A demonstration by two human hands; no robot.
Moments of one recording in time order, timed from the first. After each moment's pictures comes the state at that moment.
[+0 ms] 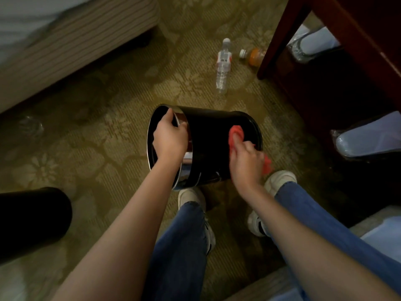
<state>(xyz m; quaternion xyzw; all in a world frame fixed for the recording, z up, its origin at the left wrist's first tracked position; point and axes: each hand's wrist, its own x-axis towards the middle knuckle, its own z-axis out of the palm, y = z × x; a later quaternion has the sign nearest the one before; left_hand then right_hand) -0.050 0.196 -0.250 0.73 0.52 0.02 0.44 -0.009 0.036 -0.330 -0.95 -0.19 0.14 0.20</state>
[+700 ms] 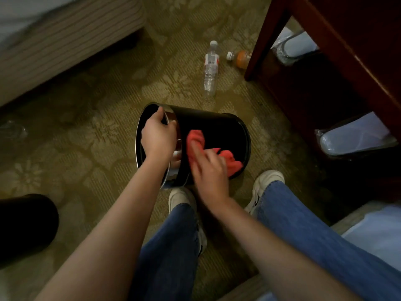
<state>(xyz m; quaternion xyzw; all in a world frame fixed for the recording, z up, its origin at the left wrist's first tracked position) -0.039 0.194 -0.245 0.75 0.51 0.03 0.42 -0.055 0.056 -0.311 -0.90 -0.27 0.08 0.33</state>
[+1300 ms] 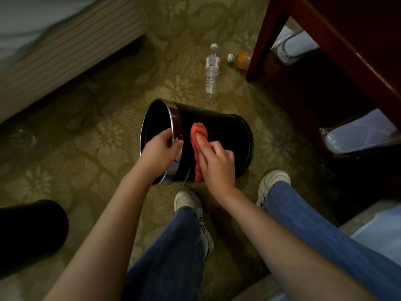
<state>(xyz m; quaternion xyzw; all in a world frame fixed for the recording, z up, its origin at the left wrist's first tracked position) -0.064 0.196 -0.220 0.81 0.37 -0.14 0.43 -0.033 0.062 -0.318 -0.90 -0.29 0.04 0.34</state>
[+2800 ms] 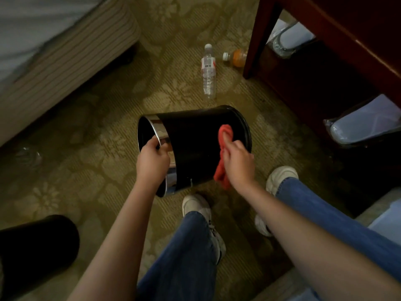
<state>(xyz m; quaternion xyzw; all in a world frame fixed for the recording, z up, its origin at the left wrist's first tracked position) -0.071 0.204 -0.238 0.78 0.46 -0.06 0.42 -0.002 0.043 -0.348 -0.92 -0.15 0.15 0.33</state>
